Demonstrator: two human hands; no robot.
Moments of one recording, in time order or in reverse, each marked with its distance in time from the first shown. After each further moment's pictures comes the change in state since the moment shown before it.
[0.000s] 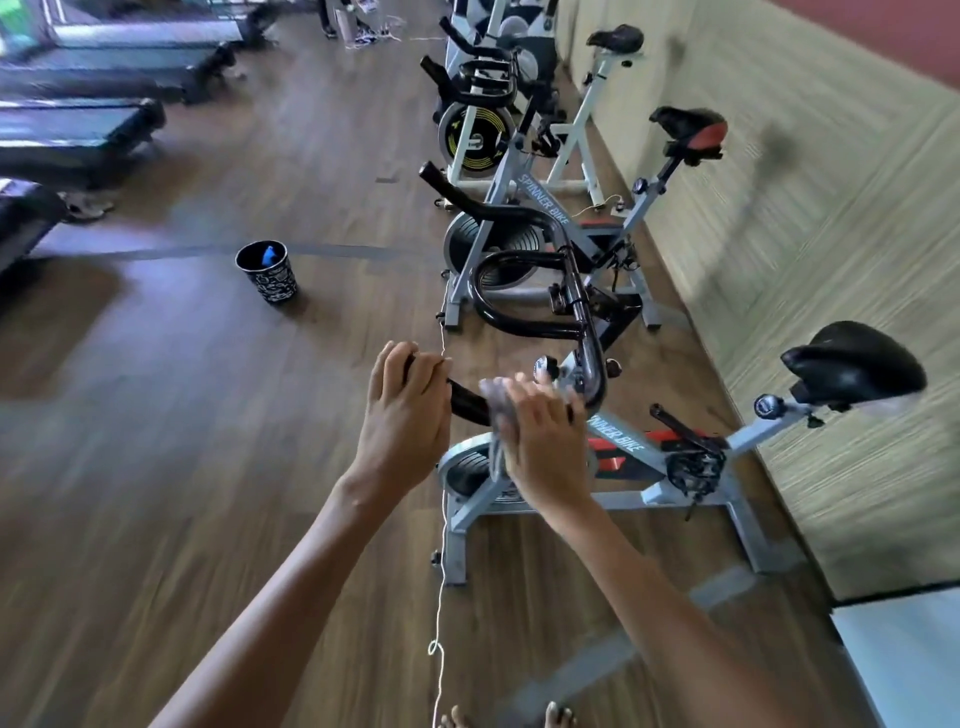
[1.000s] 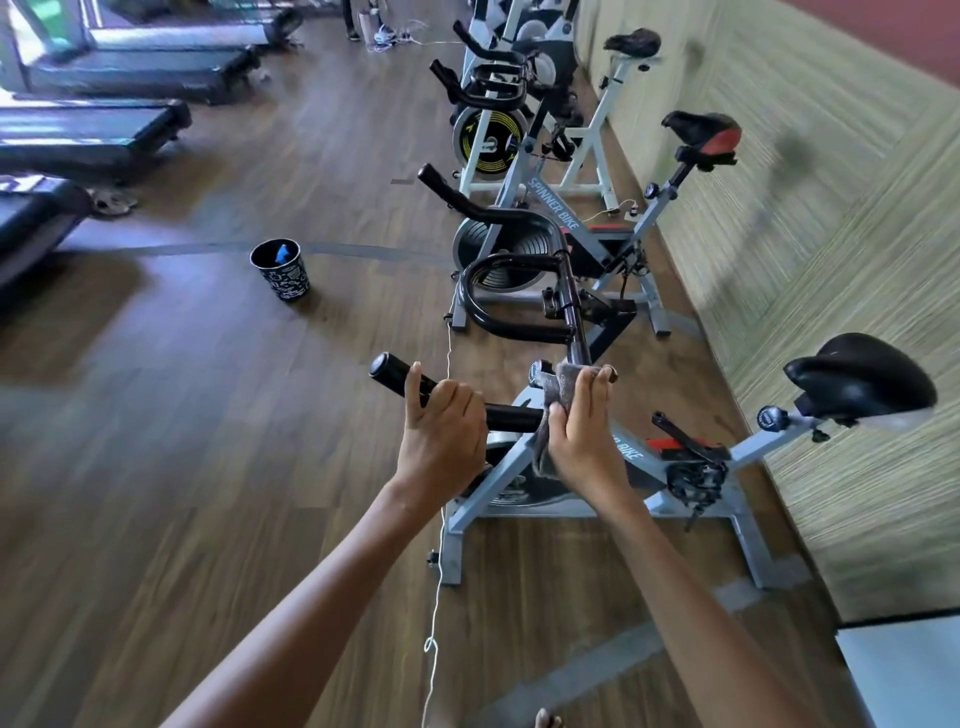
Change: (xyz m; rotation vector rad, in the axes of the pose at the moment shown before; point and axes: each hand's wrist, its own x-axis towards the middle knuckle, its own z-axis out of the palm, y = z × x) left_hand -0.003 0.051 0.040 0.314 -0.118 0.012; right_hand 0.015 0.054 -0.033 0.344 -0.379 0.404
